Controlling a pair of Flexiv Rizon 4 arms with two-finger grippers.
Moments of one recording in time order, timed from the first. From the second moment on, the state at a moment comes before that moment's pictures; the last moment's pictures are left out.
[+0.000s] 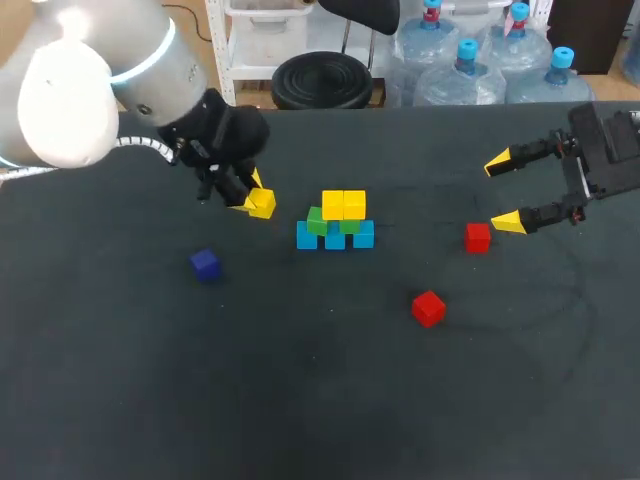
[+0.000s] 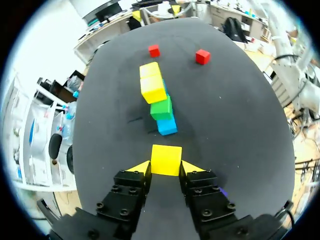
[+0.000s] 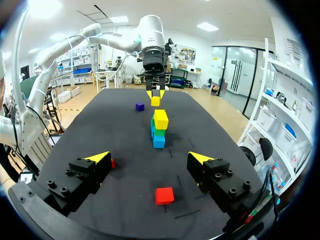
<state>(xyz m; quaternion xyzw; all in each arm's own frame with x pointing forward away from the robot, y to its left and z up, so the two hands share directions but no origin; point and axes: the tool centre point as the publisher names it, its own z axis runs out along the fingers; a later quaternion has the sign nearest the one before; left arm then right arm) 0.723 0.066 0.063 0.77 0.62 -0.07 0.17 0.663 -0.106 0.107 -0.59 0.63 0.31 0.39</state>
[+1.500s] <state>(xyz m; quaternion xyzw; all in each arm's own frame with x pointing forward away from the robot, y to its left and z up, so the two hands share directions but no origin) 0.703 0.005 0.075 0.72 0.67 -0.07 0.18 0.663 -0.106 0.107 -0.59 0.63 0.31 0.39</state>
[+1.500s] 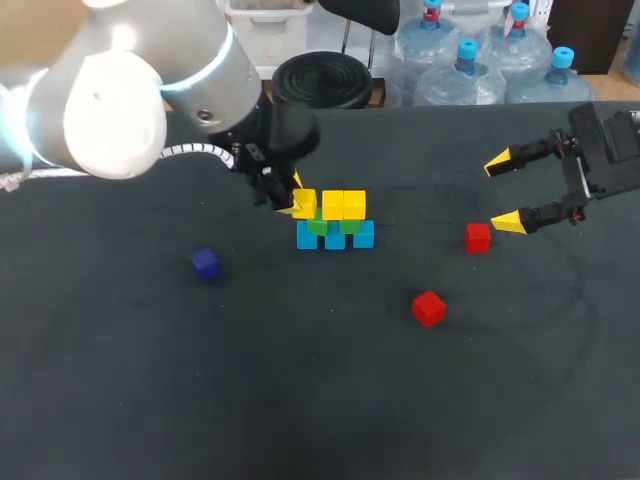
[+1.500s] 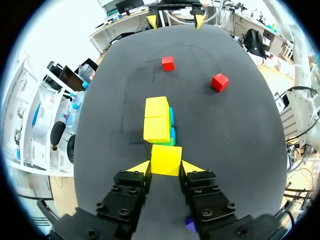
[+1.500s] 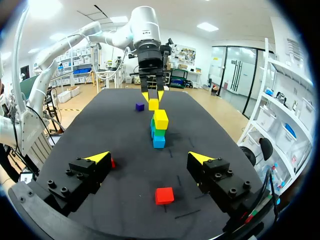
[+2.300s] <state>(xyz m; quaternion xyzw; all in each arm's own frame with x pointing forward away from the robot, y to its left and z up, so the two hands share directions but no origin) 0.709 0.008 0.079 0.67 0.72 -0.04 0.15 0.663 -0.106 0.107 -0.59 0.63 0.31 0.39</state>
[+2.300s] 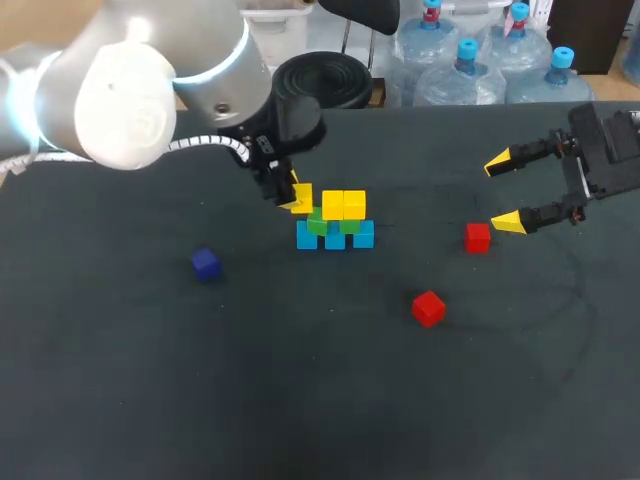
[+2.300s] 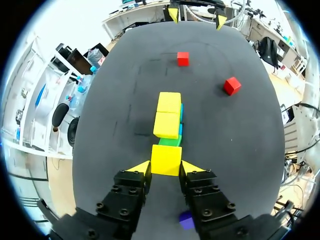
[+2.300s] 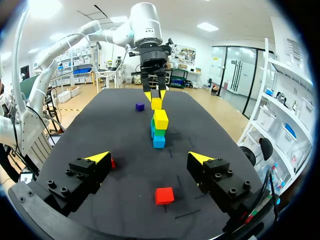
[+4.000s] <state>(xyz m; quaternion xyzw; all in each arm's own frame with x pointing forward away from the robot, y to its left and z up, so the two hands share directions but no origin) 0.717 0.002 0.063 0.67 0.73 -0.03 0.14 0.663 -0.106 0.107 -0.59 0.63 0.31 0.39</state>
